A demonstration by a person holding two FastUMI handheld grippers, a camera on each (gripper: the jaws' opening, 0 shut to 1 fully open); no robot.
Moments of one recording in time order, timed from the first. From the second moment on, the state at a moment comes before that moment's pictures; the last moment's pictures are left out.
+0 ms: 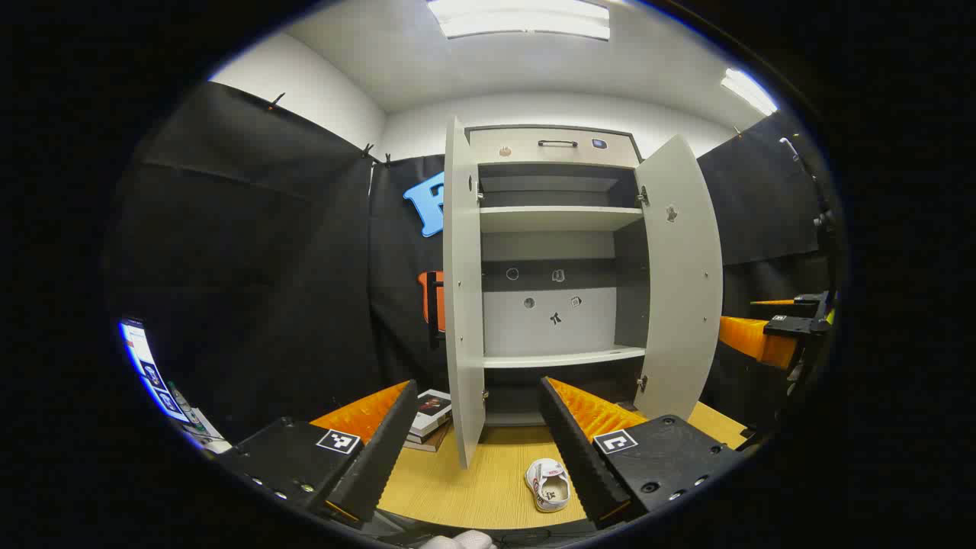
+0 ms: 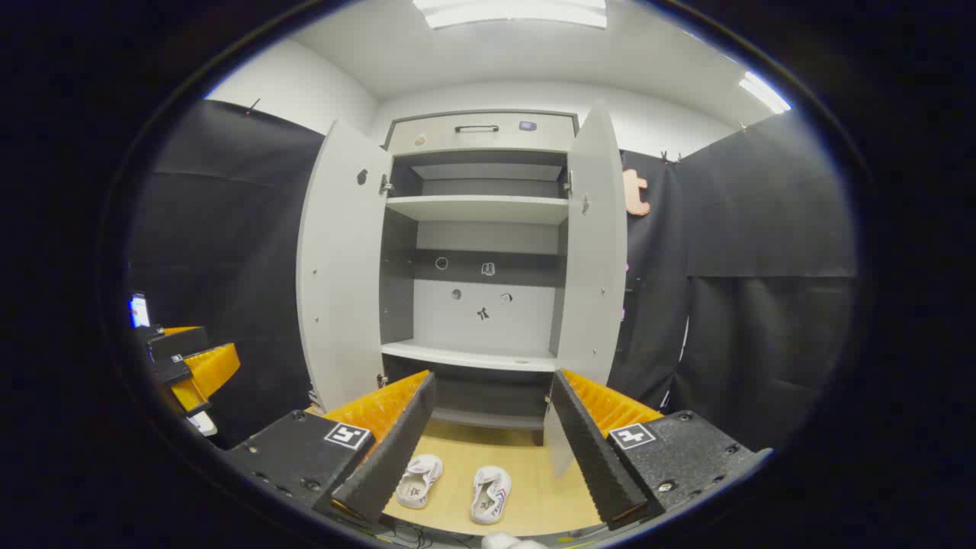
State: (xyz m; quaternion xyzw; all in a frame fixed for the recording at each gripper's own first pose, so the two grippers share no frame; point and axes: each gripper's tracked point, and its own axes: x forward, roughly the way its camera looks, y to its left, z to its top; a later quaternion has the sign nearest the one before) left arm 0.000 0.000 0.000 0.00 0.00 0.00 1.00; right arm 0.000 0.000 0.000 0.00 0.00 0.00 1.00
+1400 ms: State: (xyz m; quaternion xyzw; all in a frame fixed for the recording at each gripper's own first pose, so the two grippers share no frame) left arm 0.012 0.002 -0.031 -0.02 0.03 -0.02 1.00; right arm 0.000 0.000 -0.217 -0.04 0.23 0.02 0.97
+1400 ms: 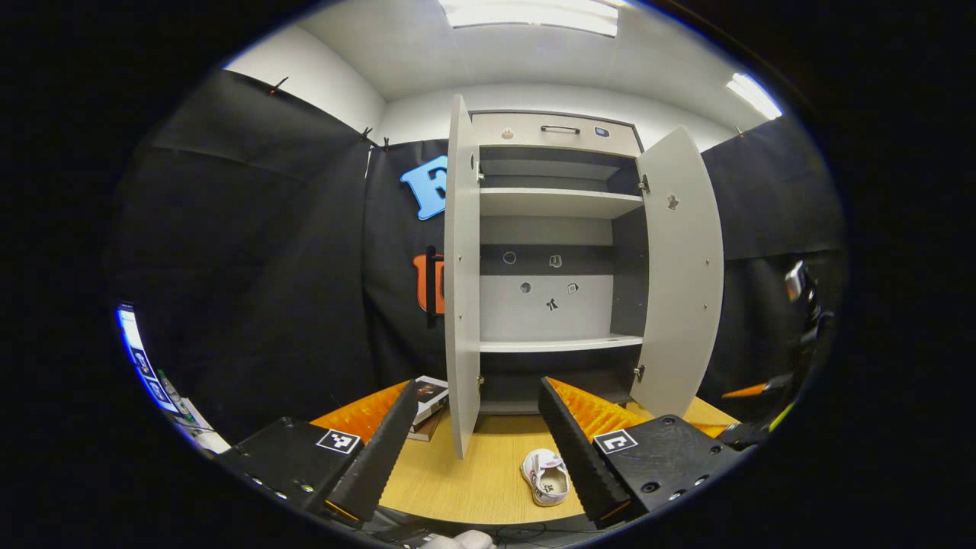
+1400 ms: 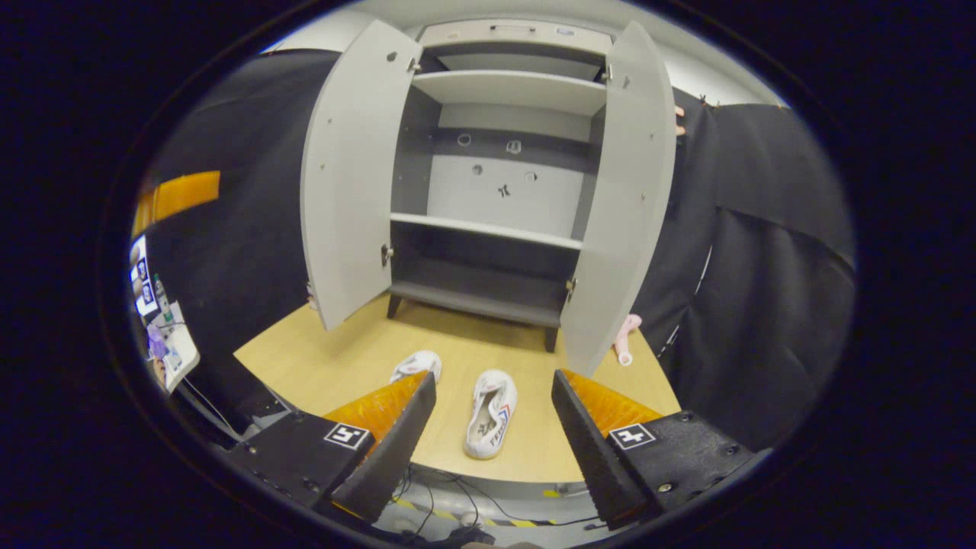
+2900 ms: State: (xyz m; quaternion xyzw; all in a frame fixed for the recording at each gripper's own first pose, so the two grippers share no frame) left arm 0.066 0.002 -0.041 0.01 0.06 0.04 1.00; right arm 0.189 0.013 -0.401 0.05 0.36 0.04 0.93
